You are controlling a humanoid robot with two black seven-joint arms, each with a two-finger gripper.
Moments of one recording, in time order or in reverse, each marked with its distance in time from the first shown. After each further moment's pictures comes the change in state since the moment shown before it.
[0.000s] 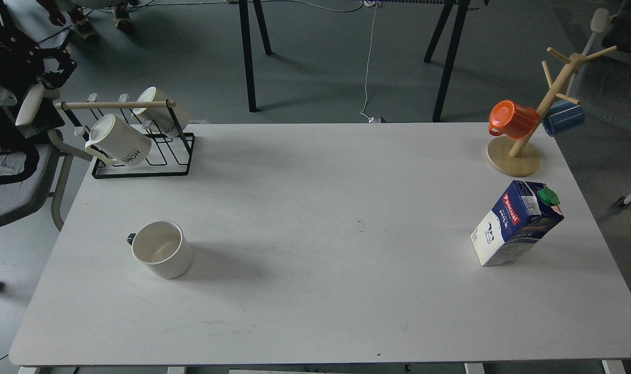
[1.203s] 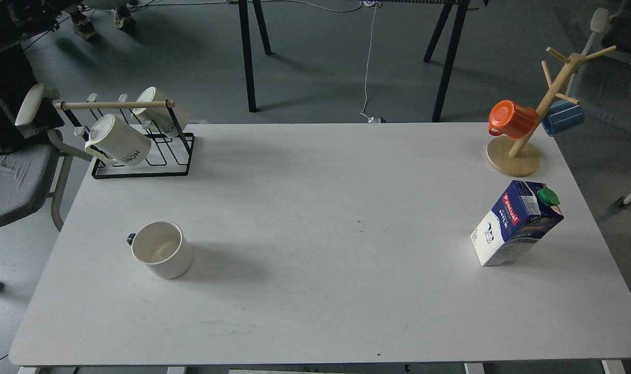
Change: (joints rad) left arm -0.107 0.303 -0.059 -0.517 1.325 0.000 -0.156; right arm -0.001 -0.034 0.010 -0.007 0.000 0.000 0.002
